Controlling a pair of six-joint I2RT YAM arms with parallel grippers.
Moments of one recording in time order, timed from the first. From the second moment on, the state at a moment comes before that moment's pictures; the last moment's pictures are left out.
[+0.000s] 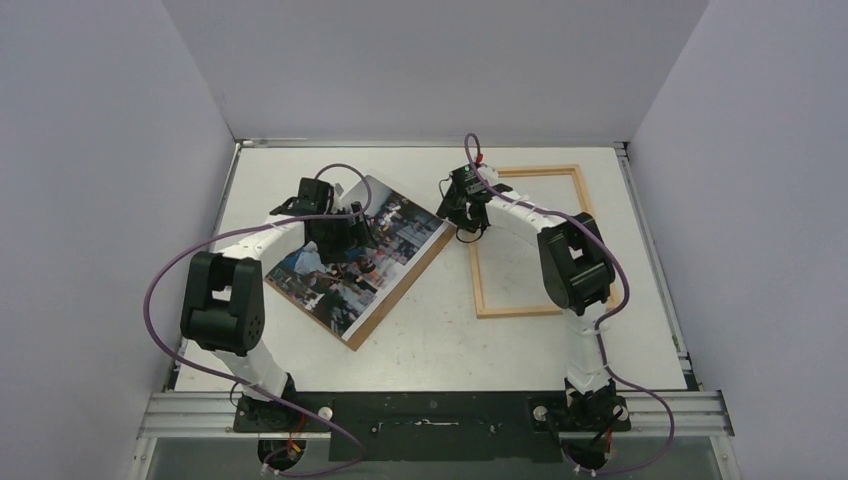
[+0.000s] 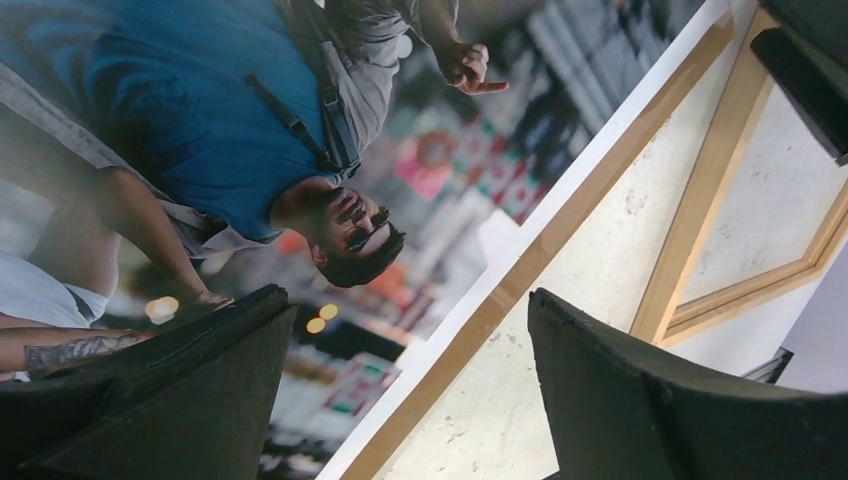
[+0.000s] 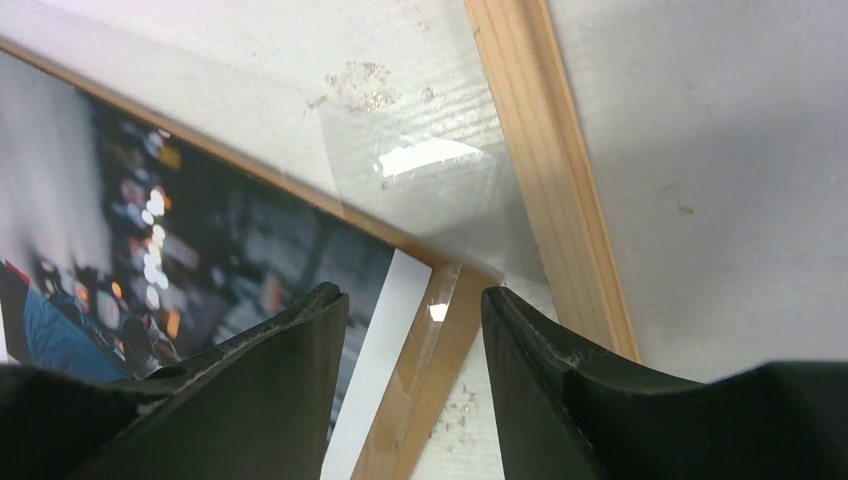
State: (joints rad) left arm -0.20 1.70 1.11 -0.44 0.32 -0.54; right arm 0.50 2.10 1.56 -0.38 0.13 0.85
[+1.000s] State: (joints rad) left arm -0.17 1.82 1.16 -0.60 0.19 -0.50; right arm 0.43 2.19 1.47 0.03 -0.03 1.05
